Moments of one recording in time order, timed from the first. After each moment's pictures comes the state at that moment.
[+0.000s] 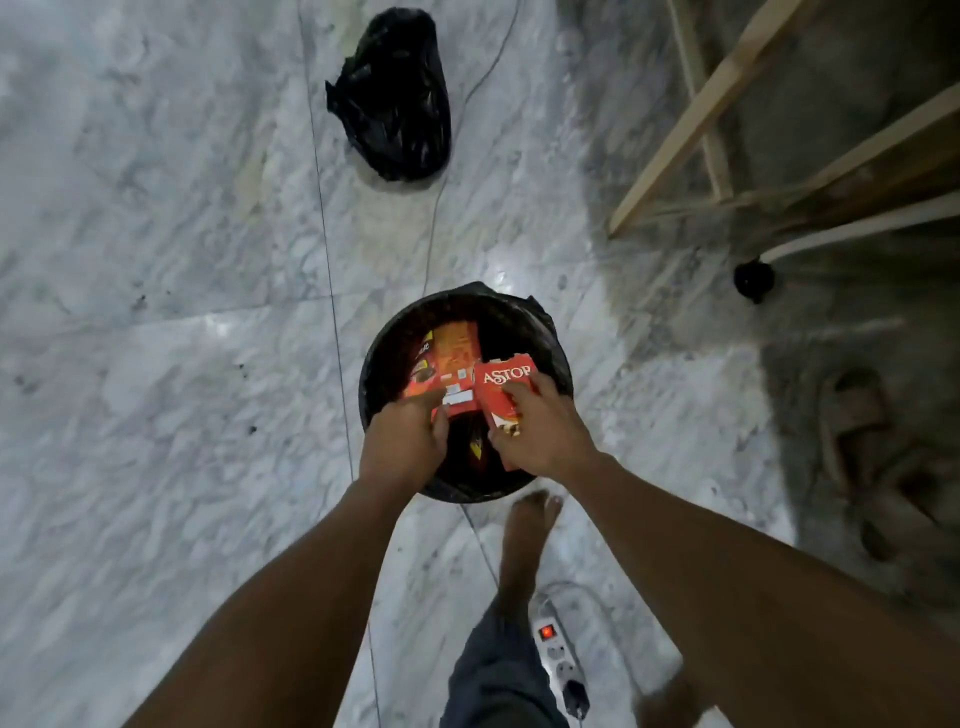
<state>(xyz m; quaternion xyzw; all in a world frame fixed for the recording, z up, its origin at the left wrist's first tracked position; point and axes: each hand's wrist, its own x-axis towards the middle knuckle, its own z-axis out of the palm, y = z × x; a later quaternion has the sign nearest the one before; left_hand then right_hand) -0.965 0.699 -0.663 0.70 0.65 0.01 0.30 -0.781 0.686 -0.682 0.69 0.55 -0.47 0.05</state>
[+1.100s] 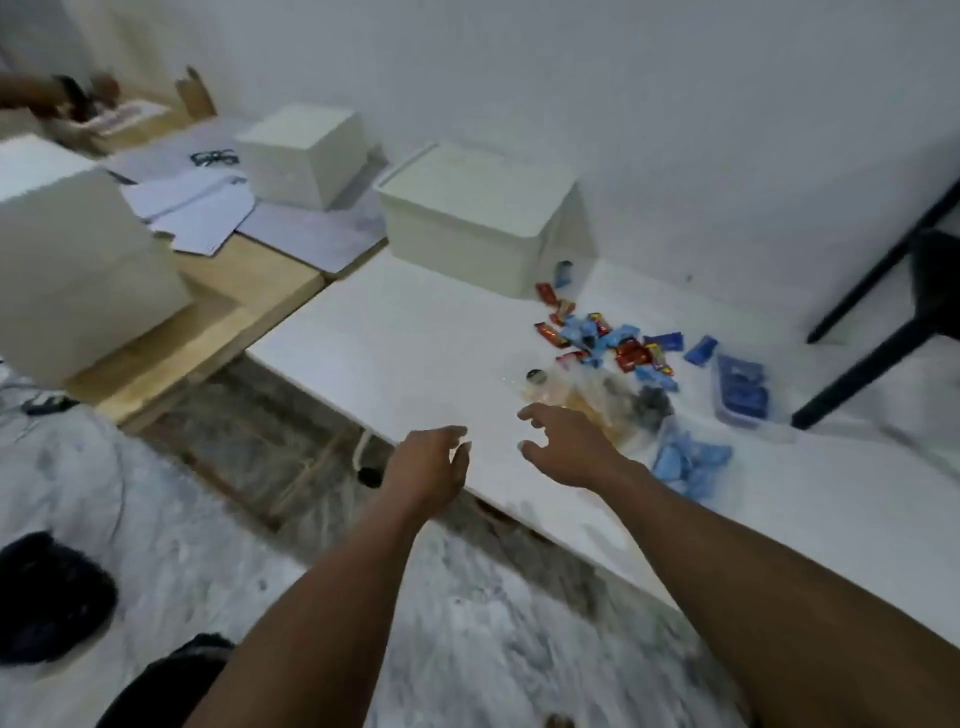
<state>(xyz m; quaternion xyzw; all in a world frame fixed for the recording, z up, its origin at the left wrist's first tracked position) -0.447 0.483 -0.268 0.93 0.23 0.05 0.27 -0.326 0.313 -0.230 0.90 0.29 -0.25 -0.19</state>
